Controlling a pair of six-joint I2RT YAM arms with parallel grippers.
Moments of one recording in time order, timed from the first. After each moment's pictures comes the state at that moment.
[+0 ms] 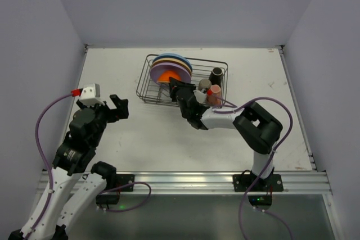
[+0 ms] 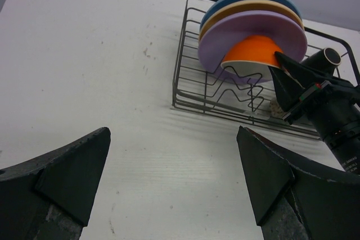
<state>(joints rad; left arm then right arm) -0.38 0.49 0.77 -0.52 -0.29 -0.35 0.87 1.88 1.03 0.61 0.69 1.98</state>
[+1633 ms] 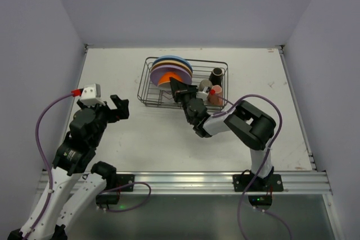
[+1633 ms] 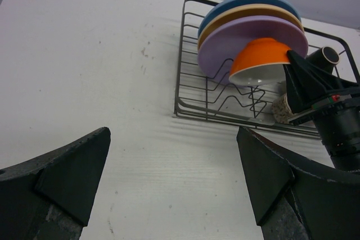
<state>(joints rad) -0.39 0.49 0.77 -0.52 -0.29 -0.35 0.86 1.96 0.86 1.23 0.60 1.69</state>
